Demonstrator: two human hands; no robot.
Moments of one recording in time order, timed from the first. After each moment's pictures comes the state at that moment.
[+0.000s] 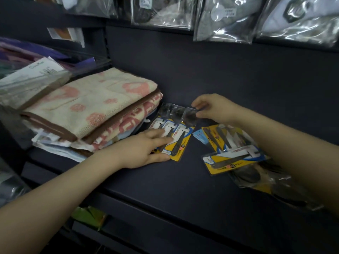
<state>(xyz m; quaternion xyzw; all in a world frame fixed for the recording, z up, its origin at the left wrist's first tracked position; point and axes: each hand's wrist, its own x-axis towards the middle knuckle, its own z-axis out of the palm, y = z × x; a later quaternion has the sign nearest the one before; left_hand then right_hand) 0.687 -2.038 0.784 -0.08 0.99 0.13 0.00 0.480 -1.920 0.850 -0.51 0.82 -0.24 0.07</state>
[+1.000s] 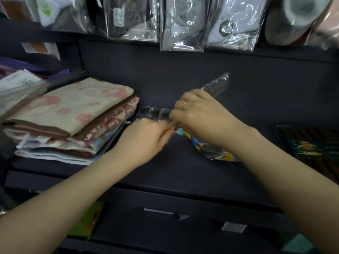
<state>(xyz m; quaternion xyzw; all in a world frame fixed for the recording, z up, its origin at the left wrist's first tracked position) 0.703 -1.955 0.830 -0.01 0.93 0.08 -0.35 0.582 -1.835 0.866 -0.65 0.62 0.02 -0.44</state>
